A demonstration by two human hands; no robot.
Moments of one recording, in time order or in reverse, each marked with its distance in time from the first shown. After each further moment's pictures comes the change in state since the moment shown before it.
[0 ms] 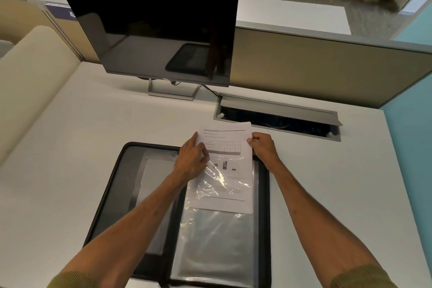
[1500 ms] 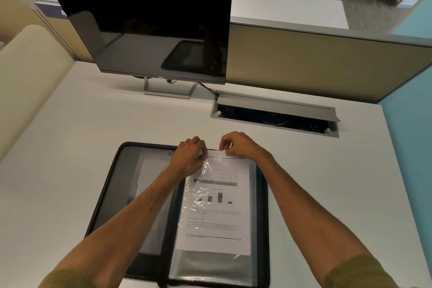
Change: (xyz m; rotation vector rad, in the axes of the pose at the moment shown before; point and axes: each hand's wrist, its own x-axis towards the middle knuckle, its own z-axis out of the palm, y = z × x) left_hand 0.010 -0.005 -0.002 0.156 0.063 0.221; right_hand 0.006 -0.028 0.029 -0.642 -0.411 -0.328
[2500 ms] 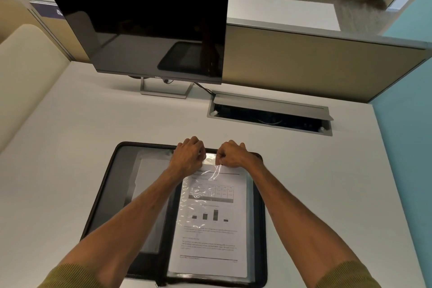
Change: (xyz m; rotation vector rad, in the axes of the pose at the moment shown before) left_hand -0.001 0.009 0.002 0.016 -0.047 -0.047; right_hand -0.008 -0.006 0.032 -0.162 -0.052 0.093
